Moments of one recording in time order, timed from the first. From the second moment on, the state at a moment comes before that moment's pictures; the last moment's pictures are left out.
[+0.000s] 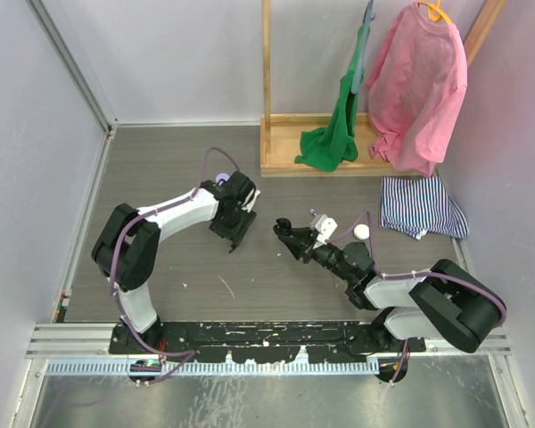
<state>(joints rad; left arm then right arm) -0.64 1.80 1.25 -0.73 -0.05 -0.14 0.72 1.30 0.14 1.27 -0.20 0.00</state>
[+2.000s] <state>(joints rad) -0.70 1.66 1.18 -0.67 -0.15 -0.21 0.72 1.30 0.14 1.25 -0.21 0.00</state>
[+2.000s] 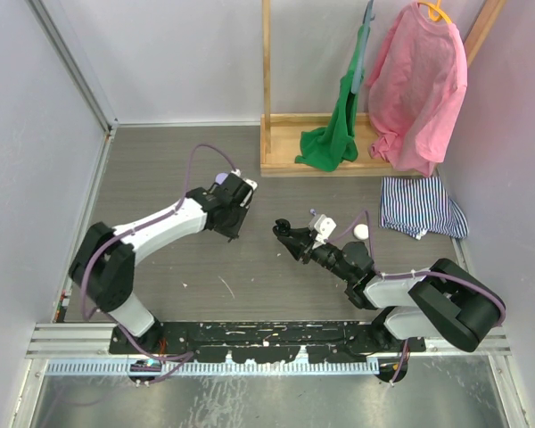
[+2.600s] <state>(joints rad) -0.73 1.20 0.96 -0.39 -0.09 -0.33 0.72 1.38 0.18 1.33 -0.25 0.05</state>
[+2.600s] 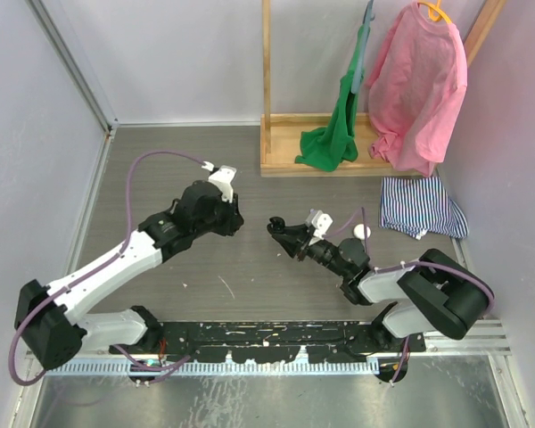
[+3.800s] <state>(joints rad) -0.91 1.13 0.80 0.13 -0.07 -0.40 0.74 1.43 0.22 1.49 -0.30 0.12</state>
